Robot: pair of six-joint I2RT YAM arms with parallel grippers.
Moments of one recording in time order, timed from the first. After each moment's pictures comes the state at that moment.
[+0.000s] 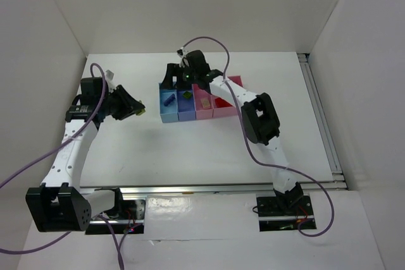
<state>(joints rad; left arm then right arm) 0.06 1.16 1.05 -0.63 0.39 -0.58 0.60 2.37 2.04 -0.16 -0.45 0.53</state>
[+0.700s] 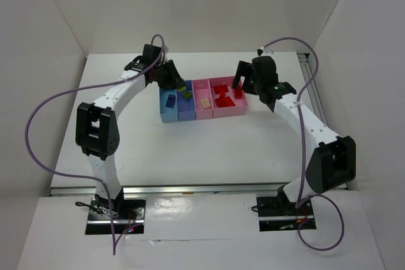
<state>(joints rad) -0.26 1.89 1.63 -0.54 0.31 -0.61 0.34 1.49 1.28 -0.32 0.14 0.47</state>
